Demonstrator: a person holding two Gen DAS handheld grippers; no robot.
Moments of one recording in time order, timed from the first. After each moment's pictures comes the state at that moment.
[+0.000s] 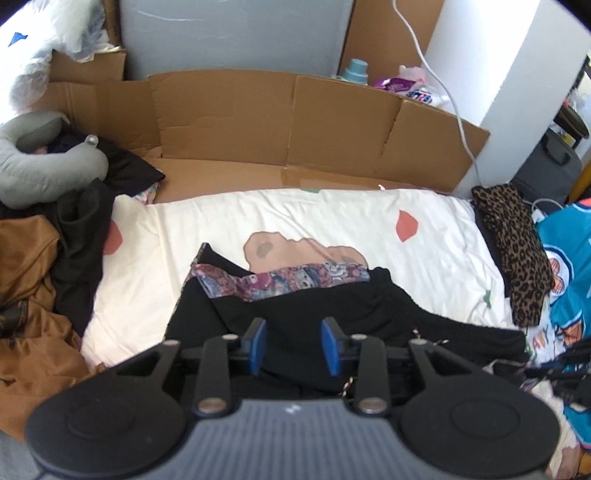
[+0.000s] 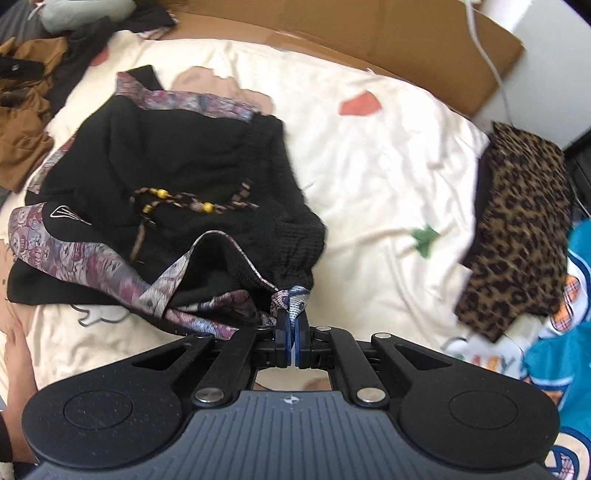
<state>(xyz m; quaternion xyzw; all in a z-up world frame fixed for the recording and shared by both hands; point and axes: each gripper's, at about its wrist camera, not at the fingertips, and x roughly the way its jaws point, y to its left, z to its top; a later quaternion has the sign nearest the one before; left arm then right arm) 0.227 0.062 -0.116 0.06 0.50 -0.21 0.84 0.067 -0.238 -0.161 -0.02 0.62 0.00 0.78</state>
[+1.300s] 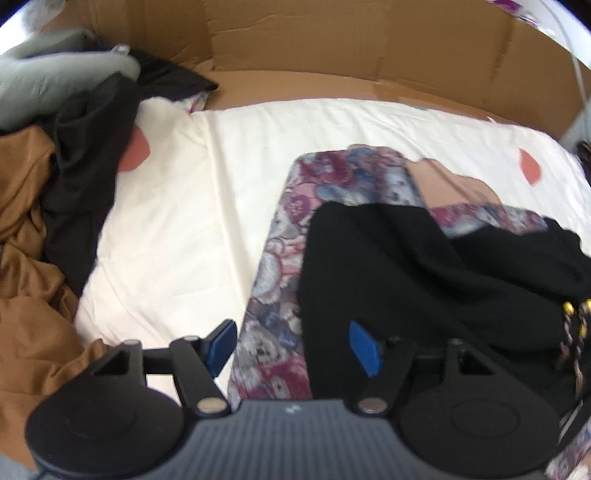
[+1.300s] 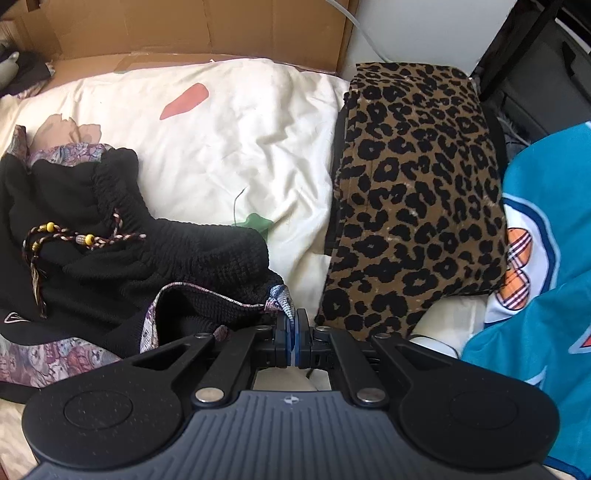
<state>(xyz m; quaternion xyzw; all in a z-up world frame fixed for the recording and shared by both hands) 0.290 0.100 -0.276 0.10 0.55 -0.11 0.82 0.072 -0.409 -0.222 0.03 0.59 -0.09 0.80</state>
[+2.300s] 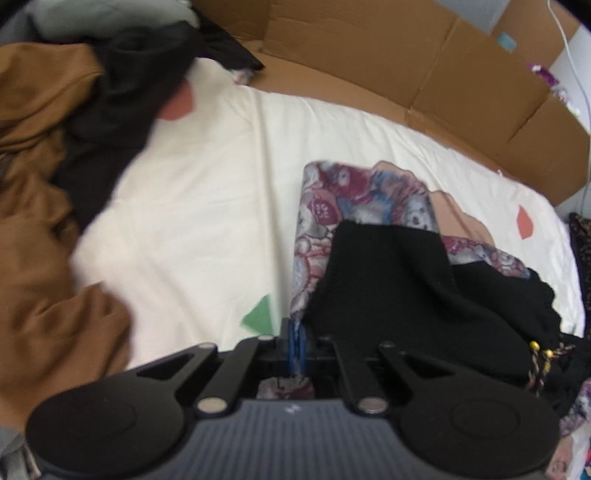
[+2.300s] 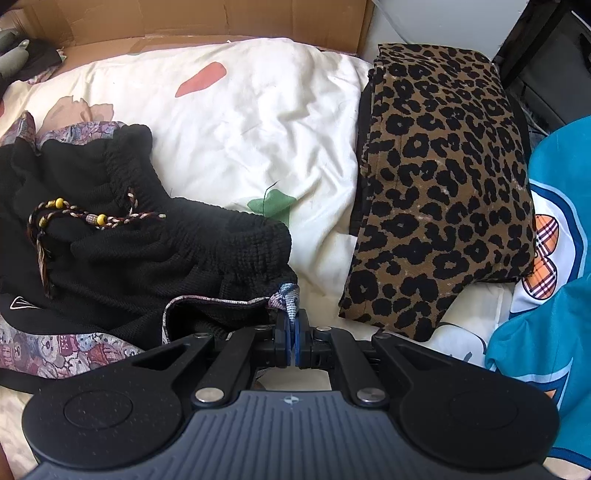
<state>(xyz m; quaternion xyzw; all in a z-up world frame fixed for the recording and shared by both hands) 0.263 0.141 -0.256 -0.03 0.57 -0.10 0.82 0.070 -0.399 -0.237 0.04 0.61 -0.07 0.79</state>
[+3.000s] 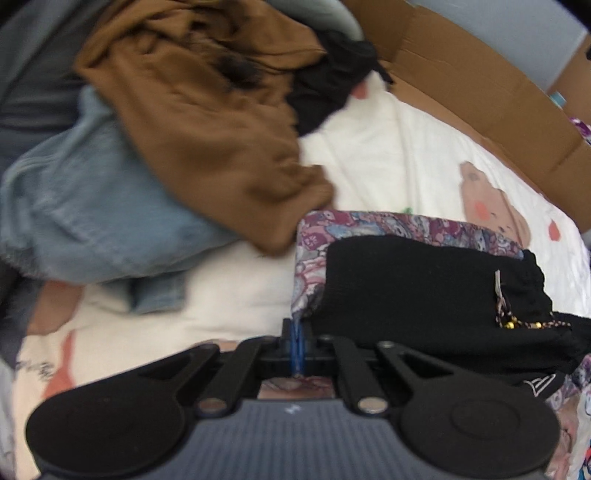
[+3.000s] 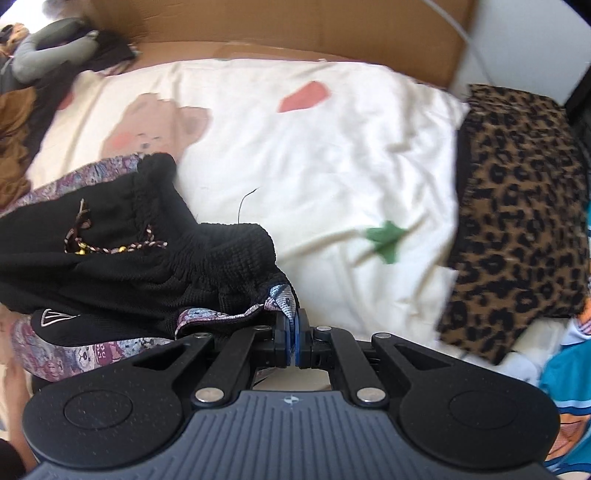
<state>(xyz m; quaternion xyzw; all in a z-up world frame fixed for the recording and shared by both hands) 0.116 0.296 -0.202 -0.09 0.56 0.02 0.82 0.086 -0.325 -0.214 0.06 0.60 0.03 0.80</state>
